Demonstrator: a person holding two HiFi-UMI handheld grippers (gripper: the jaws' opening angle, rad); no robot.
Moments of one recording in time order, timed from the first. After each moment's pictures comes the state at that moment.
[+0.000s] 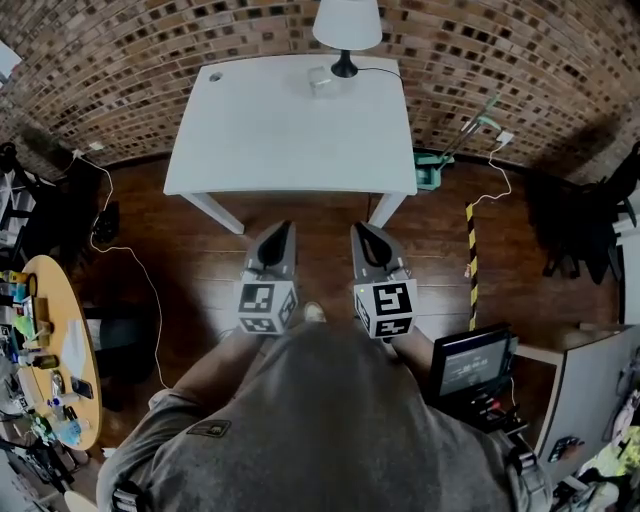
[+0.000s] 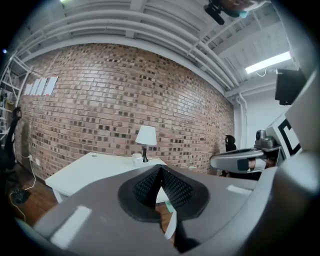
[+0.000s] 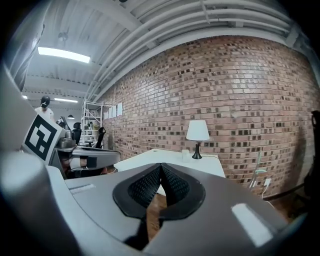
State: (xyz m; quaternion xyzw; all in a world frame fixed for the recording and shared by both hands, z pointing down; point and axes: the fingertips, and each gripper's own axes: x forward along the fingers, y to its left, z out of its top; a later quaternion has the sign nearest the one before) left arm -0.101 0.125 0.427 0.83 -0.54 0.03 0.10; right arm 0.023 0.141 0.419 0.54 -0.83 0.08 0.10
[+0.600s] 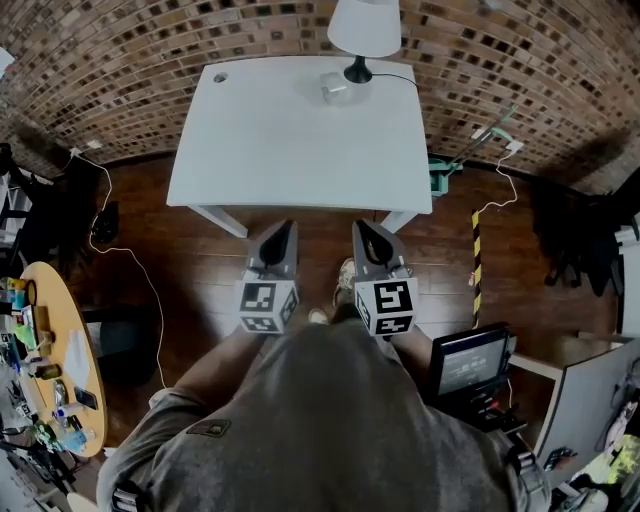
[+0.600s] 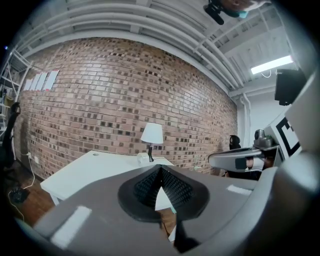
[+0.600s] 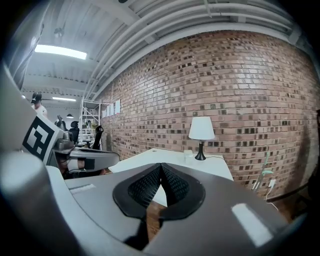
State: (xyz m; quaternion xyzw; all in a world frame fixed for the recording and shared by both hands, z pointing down) left arm -0.125 0.063 0.443 0.83 -0.54 0.04 0.12; right arm -0.001 0.074 0.430 0.54 -0.83 0.09 0.11
